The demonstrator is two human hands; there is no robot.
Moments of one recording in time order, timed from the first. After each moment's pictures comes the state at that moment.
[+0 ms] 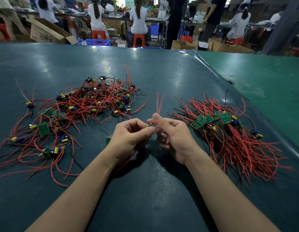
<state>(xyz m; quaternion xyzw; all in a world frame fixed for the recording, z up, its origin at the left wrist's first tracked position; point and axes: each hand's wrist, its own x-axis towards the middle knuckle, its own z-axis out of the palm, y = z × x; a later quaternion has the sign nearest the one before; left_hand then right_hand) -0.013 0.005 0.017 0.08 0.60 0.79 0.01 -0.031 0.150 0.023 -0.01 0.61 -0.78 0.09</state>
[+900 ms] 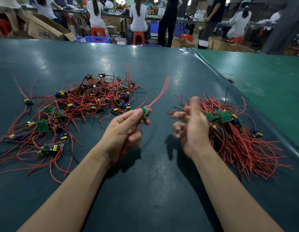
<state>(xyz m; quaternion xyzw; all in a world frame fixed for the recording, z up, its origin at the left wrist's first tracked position) -0.013 -0.007 0.026 0.09 0.50 0.86 0.08 -0.035 0.167 0.037 0.08 0.53 -0.84 -0.05</state>
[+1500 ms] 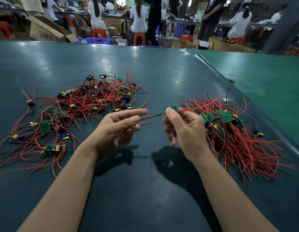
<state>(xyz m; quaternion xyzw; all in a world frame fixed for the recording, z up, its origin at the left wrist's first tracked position) -0.018 -0.037 0.033 0.12 0.56 0.81 0.11 -0.012 0.158 0.041 -0.08 0.65 -0.74 -0.12</state>
